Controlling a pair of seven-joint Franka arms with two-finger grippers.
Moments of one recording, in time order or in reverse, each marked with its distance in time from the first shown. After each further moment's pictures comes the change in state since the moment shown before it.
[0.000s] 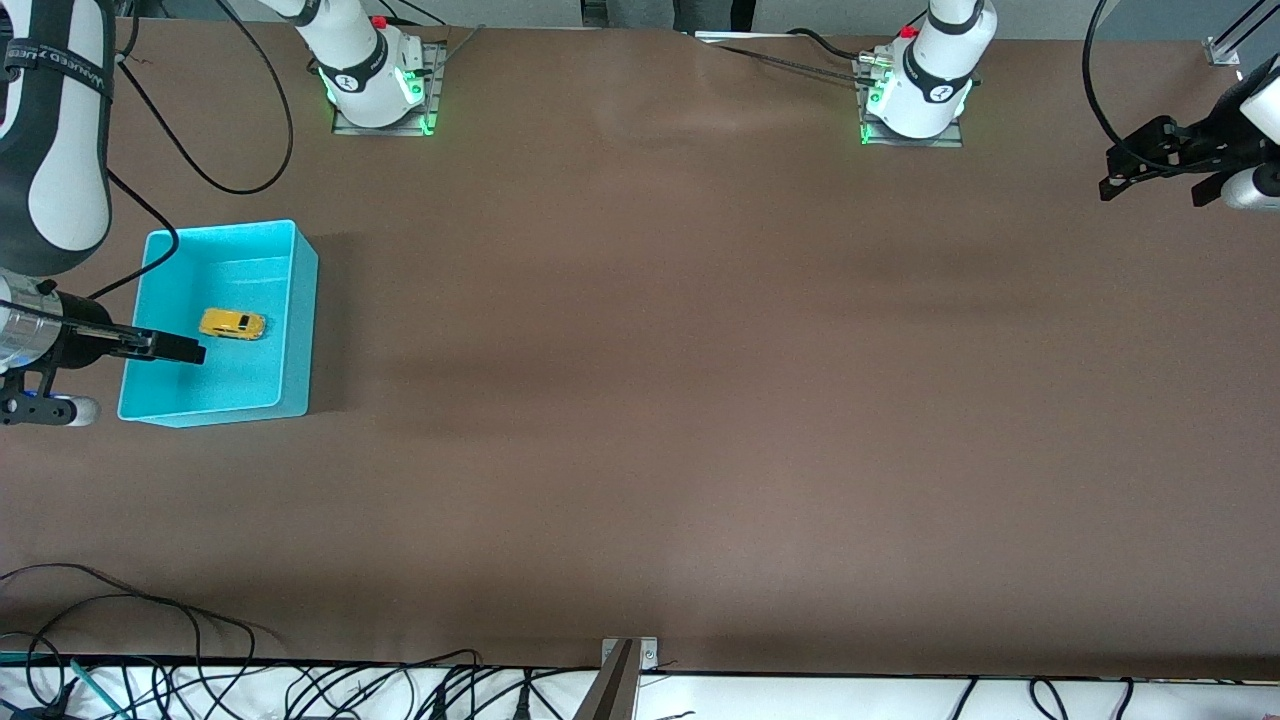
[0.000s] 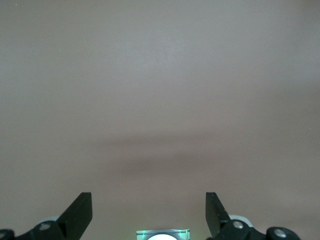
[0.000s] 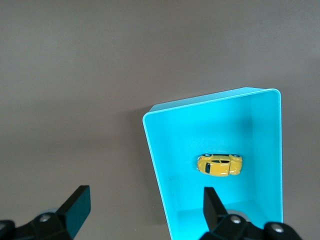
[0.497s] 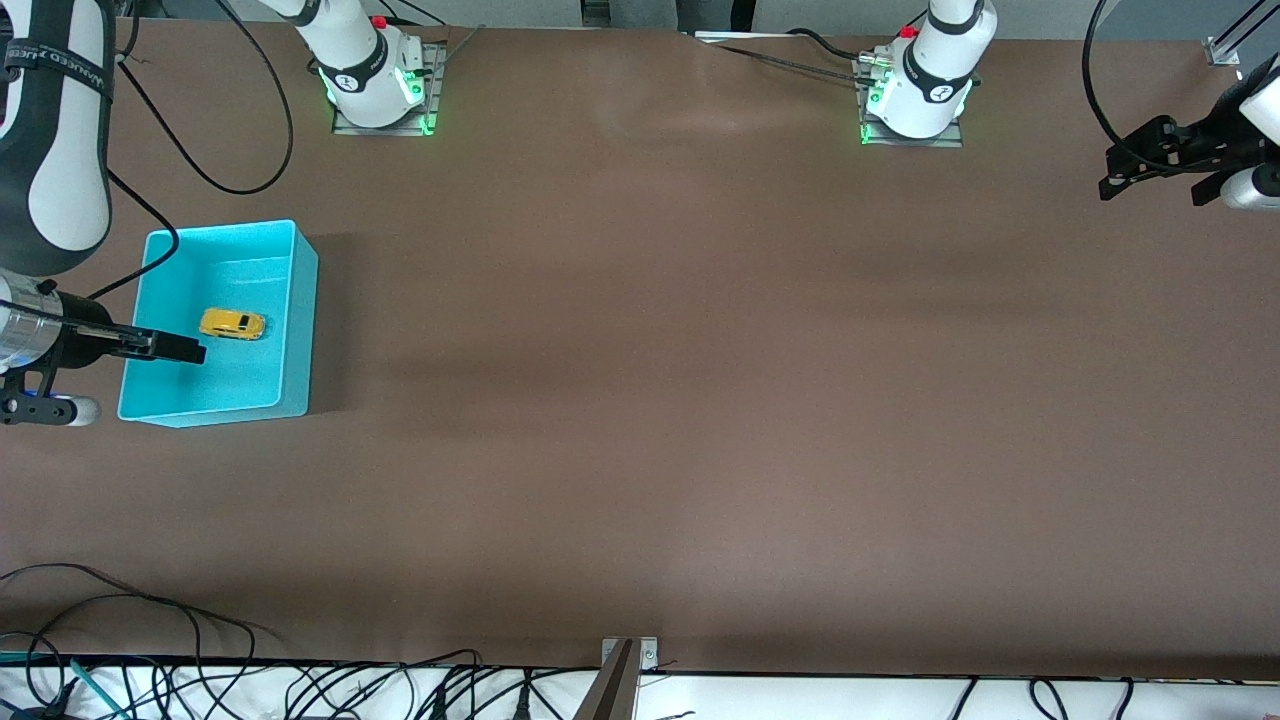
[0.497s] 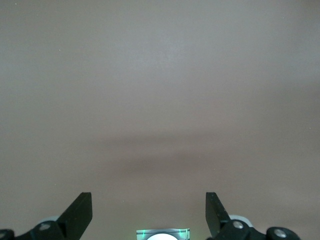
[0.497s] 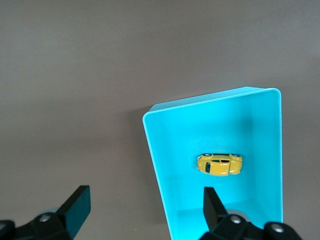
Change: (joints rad) left arm 0.000 0.000 0.000 0.000 0.000 -0.003 0.000; right arm 0.000 0.000 0.000 0.000 0.000 -0.003 0.000
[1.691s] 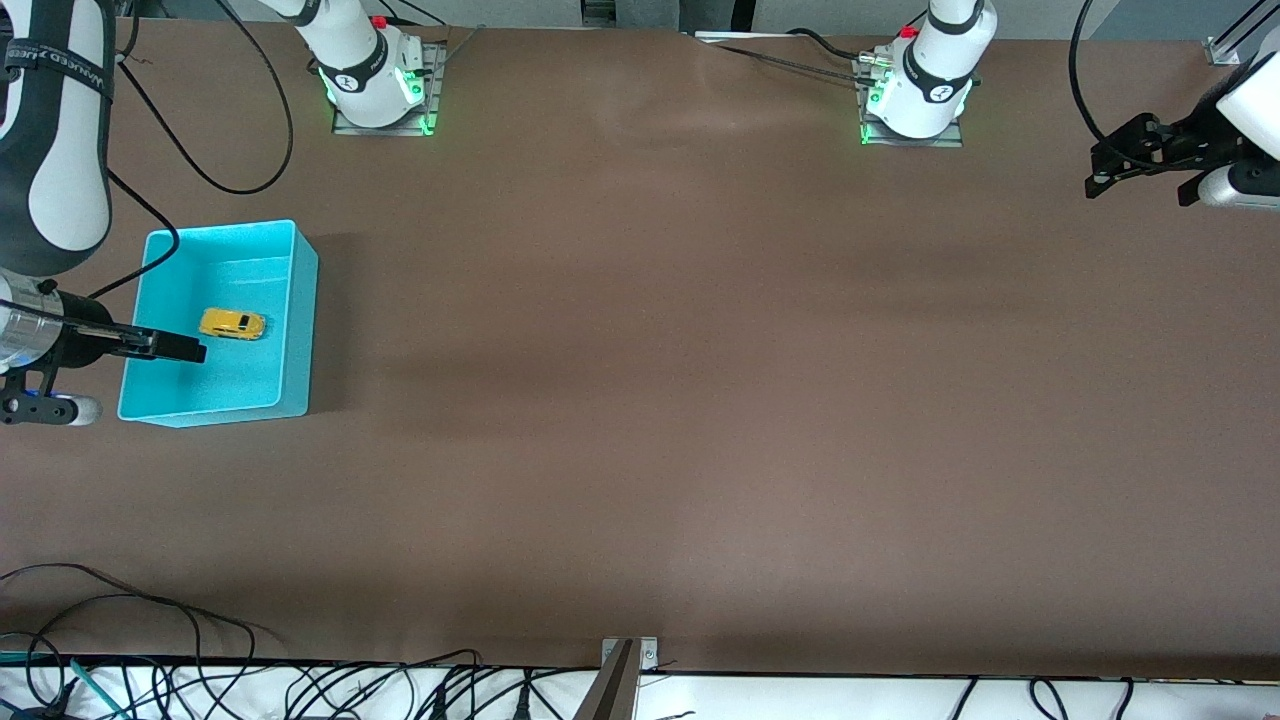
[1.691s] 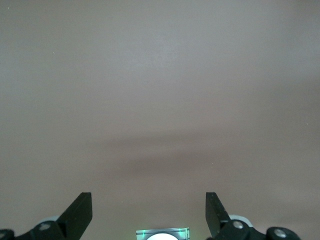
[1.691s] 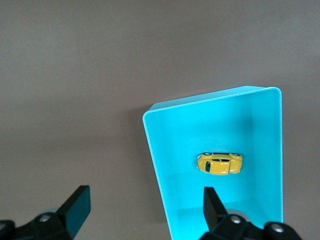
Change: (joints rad) left arm -0.003 0.000 -0.025 0.000 0.000 -0.001 0.000; right arm 0.000 0.000 0.000 0.000 0.000 -0.003 -0.001
